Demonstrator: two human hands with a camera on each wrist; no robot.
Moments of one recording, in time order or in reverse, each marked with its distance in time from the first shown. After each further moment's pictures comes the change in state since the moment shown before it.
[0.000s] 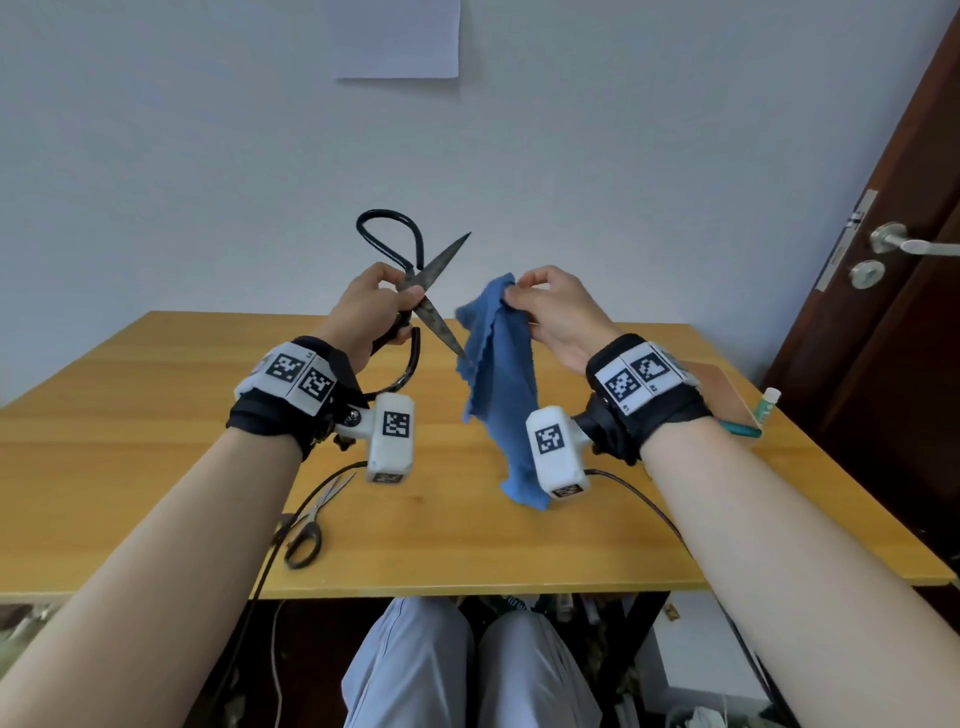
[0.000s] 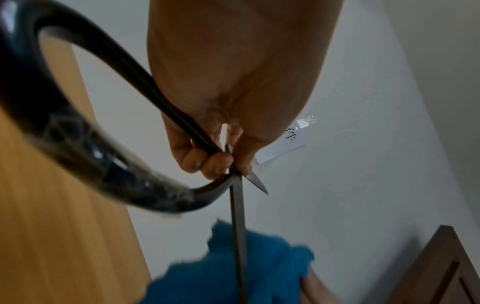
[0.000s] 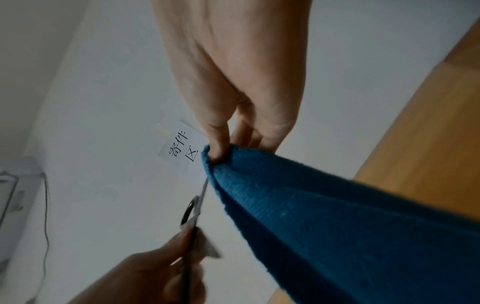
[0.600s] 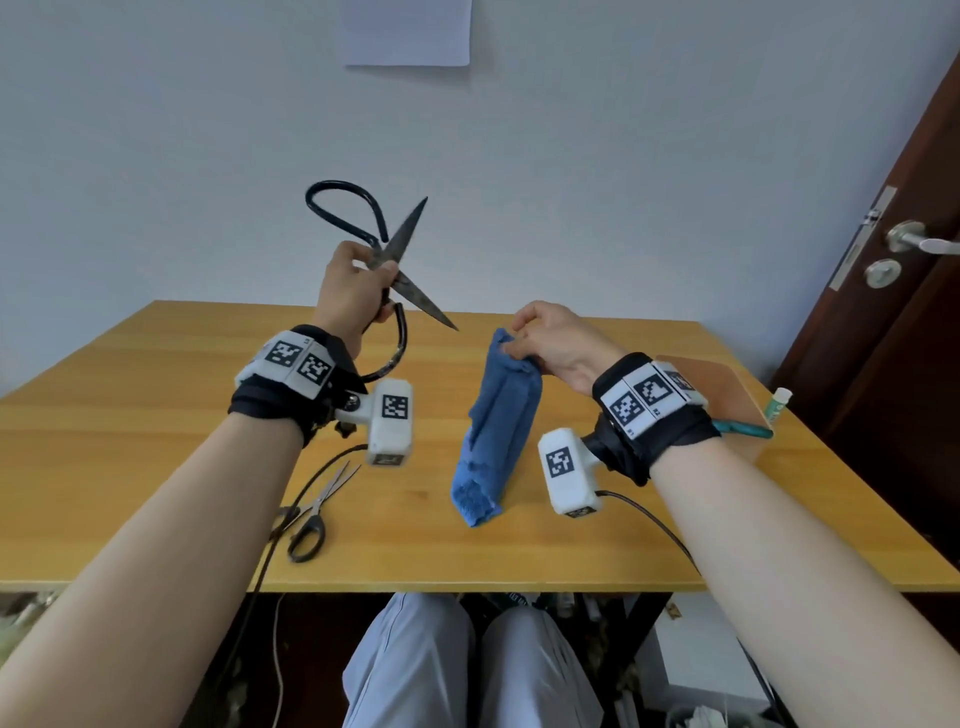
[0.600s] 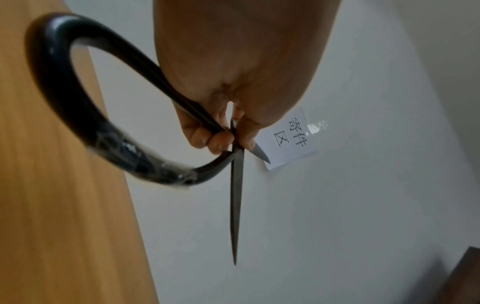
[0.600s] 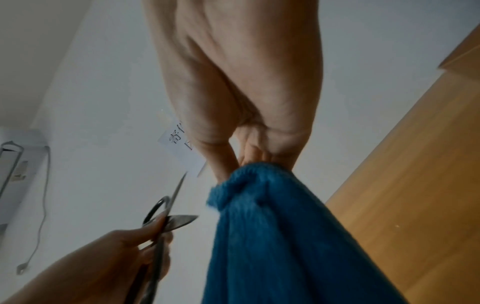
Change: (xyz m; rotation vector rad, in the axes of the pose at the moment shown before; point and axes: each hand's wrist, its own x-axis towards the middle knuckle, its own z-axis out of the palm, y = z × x) left_hand 0.014 -0.007 -0.015 -0.020 0.201 0.079; right_hand -0.005 0.024 0.002 -0.293 -0.107 0.121
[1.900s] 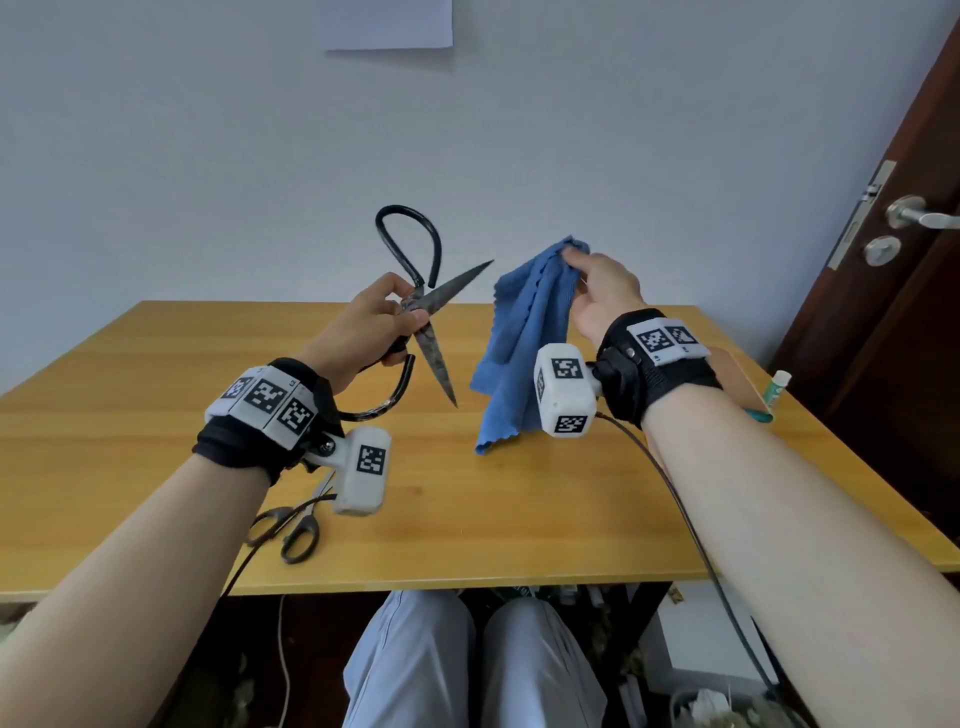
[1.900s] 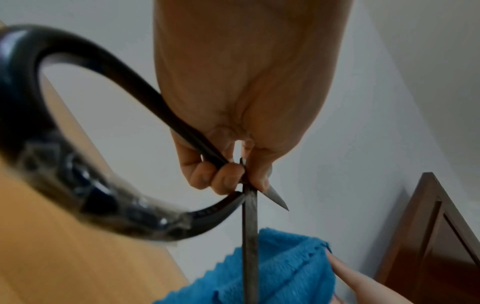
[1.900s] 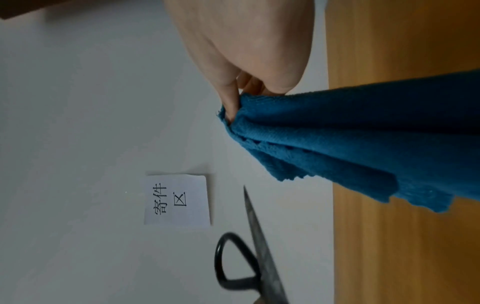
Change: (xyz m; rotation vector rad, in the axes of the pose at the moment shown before) left_hand -0.034 -0.011 0.002 0.241 -0.430 0.047; right_hand 0.035 -0.007 -0.038 0.918 0.518 0.018
